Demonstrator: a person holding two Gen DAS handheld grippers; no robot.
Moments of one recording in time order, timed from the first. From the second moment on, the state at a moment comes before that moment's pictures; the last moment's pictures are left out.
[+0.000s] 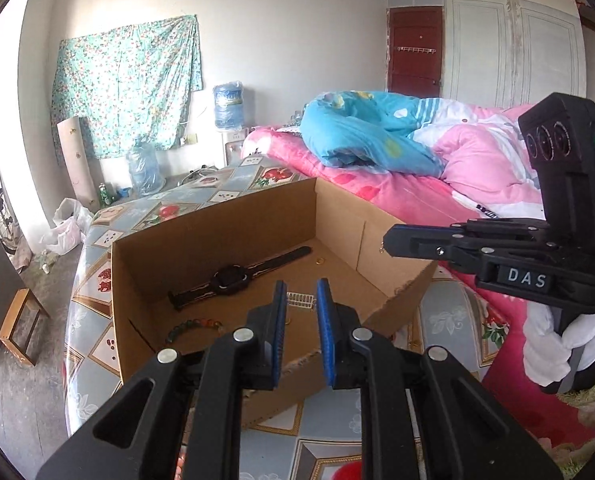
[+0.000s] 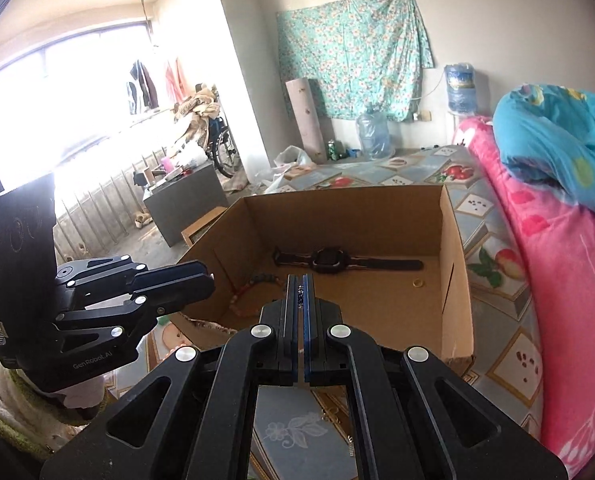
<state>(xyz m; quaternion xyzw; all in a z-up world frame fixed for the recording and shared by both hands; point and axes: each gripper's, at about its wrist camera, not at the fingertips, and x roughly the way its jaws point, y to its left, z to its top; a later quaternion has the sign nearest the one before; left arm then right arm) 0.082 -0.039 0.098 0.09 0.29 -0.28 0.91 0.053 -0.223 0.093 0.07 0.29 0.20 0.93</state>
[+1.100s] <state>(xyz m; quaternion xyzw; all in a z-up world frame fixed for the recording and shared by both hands) 0.176 -0.034 0.063 0.04 0.41 -0.21 0.88 0.177 -0.234 0.059 0.12 0.45 0.20 0.86</state>
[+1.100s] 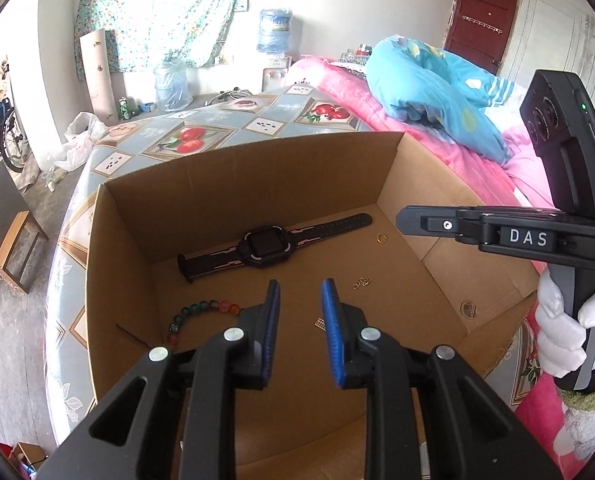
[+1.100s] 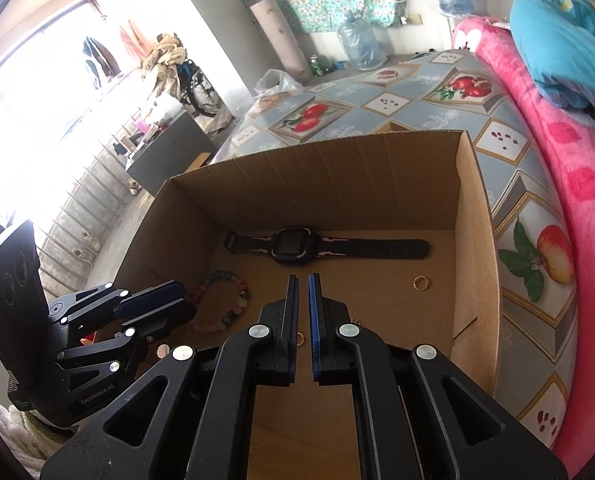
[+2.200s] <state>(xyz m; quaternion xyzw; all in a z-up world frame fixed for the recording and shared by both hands) 0.039 0.017 0.069 0.00 0.33 -0.28 0.90 0.005 -0.244 0.081 0.13 0.30 0.19 0.93</state>
